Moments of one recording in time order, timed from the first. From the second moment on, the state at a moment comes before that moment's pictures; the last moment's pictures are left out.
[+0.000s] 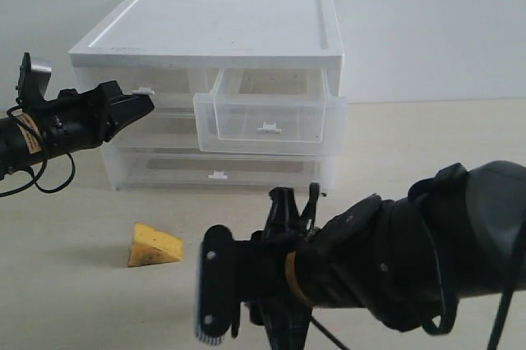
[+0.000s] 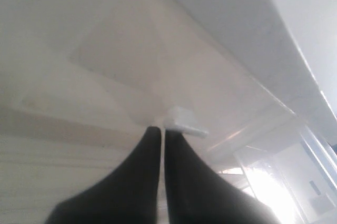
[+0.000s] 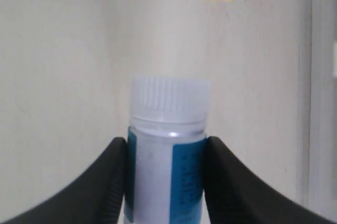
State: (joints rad) left arm -0.01 1.99 -0.95 0.91 -0.98 -1.29; right arm 0.92 1.78 -0.82 -1.63 0.11 0.77
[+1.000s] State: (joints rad) left arm -0.01 1.99 -0.95 0.91 -0.99 -1.28; right arm 0.82 1.51 -1.09 -1.74 0.33 0.70
